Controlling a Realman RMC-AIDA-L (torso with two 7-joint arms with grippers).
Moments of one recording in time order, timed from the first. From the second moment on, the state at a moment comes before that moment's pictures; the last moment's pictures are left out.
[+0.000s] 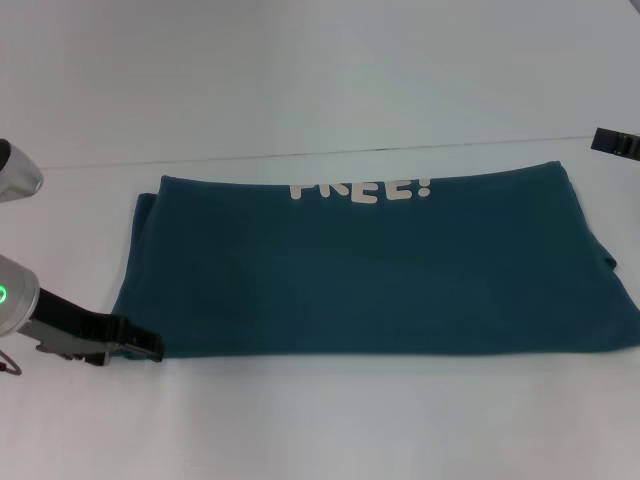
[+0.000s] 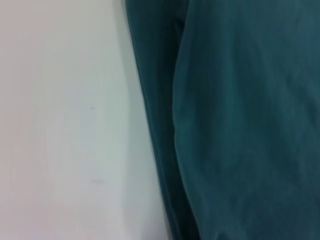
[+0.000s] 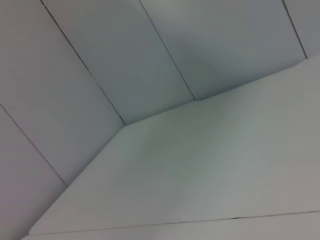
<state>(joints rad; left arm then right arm) -0.79 -2.06 0.81 0.79 2.77 1.36 -2.66 0.50 1.93 -0.39 -0.77 -1.99 -1.44 1.93</state>
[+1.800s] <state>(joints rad) -0.83 -2.07 0.84 0.77 2.80 1.37 -2.66 0.51 1.93 -0.39 -0.78 -1.99 -1.44 1.94</state>
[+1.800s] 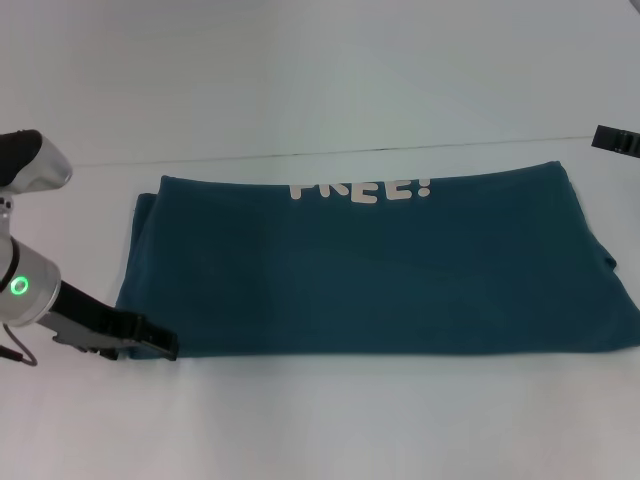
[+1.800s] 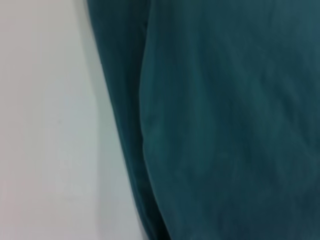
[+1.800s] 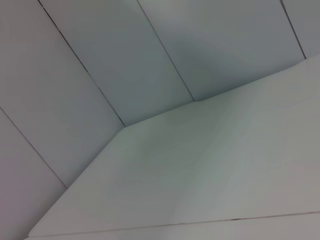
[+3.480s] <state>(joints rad) -0.84 -2.07 0.84 0.78 2.80 1.33 -2.65 0.51 1.93 -0.39 -0.77 -1.99 -1.43 1.93</state>
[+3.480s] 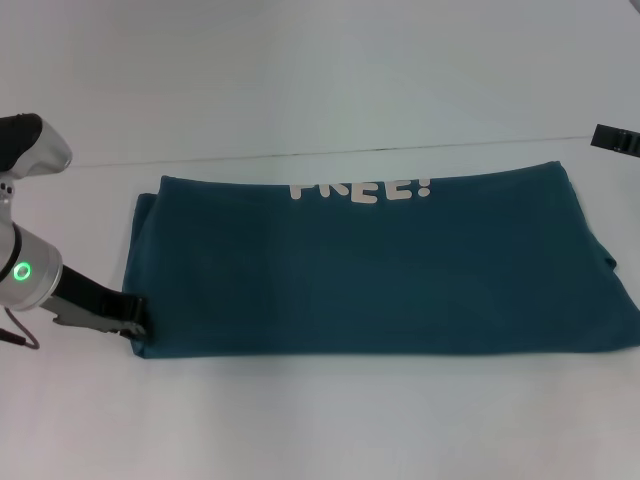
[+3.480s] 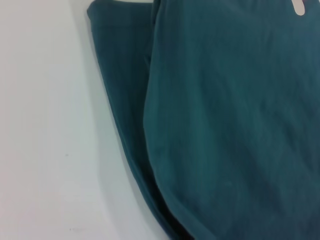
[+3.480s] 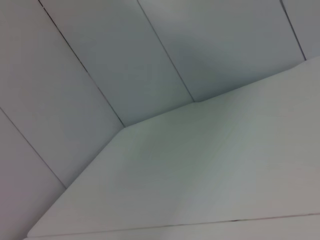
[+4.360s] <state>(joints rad) -0.80 -2.06 0.84 0.82 2.81 1.33 -2.65 0.50 1.94 -0.39 -0.77 -1.99 -1.42 1.93</state>
